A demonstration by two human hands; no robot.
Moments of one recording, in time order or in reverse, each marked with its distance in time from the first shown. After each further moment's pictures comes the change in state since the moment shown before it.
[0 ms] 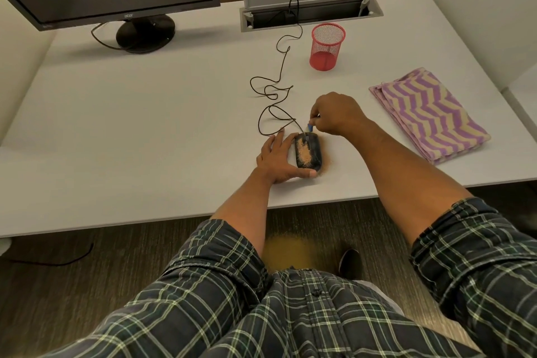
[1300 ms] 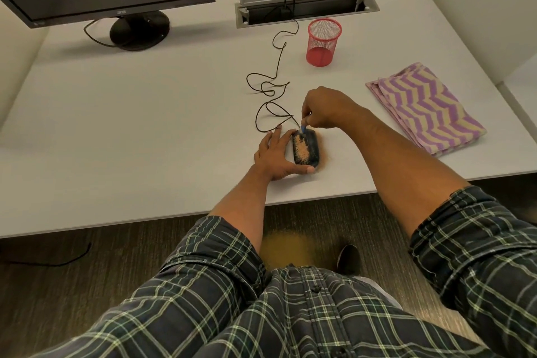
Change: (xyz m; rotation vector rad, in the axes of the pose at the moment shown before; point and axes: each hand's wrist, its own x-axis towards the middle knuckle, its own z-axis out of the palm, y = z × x) left_hand -0.002 0.000 -0.001 0.026 -0.001 0.009; right_hand 0.002 -0.017 -0.014 -0.030 -0.123 -0.034
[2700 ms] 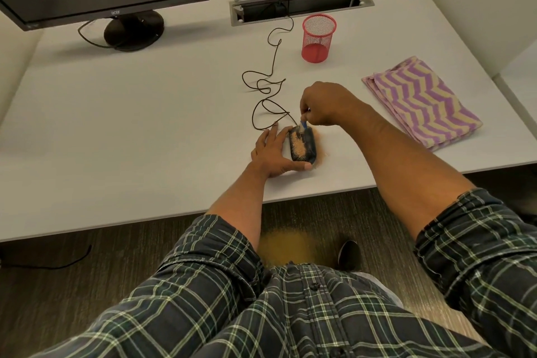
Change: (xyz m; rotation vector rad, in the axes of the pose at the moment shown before) left_hand -0.003 0.003 -0.002 -0.010 0.005 -0.005; right_hand -0.011 0.003 -0.004 -0.093 0.034 -0.054
